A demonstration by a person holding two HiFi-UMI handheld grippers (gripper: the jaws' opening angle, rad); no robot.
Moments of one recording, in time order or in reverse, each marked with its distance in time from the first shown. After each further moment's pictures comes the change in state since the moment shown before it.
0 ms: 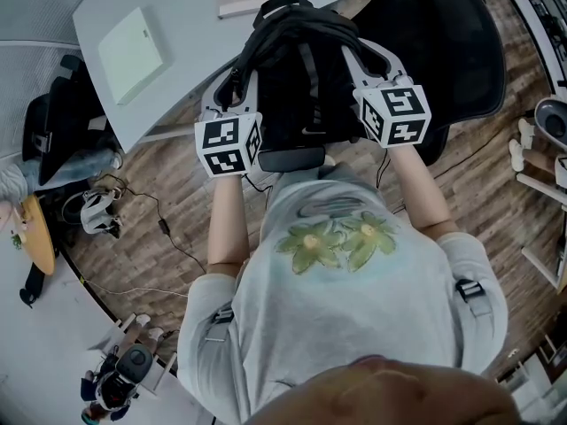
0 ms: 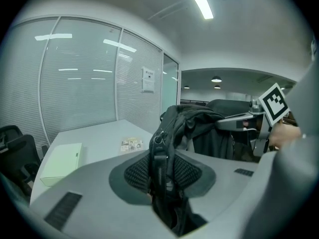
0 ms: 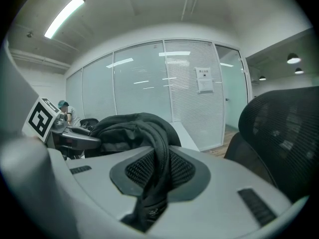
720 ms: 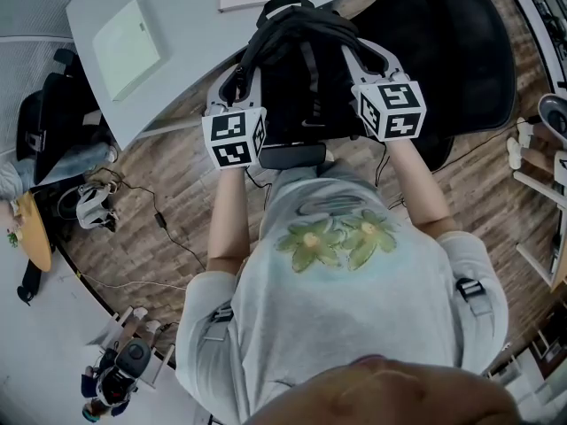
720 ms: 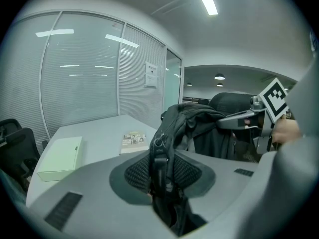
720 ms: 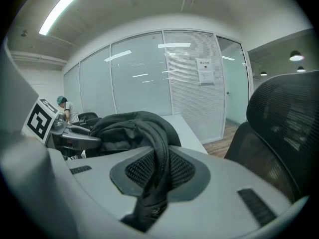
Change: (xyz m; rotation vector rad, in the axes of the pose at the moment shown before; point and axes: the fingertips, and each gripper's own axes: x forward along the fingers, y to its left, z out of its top) left arm 0.026 0.018 -0.029 -0.019 0.038 0.015; right arm 0.031 -0.001 -0.029 0.006 0.085 -0.003
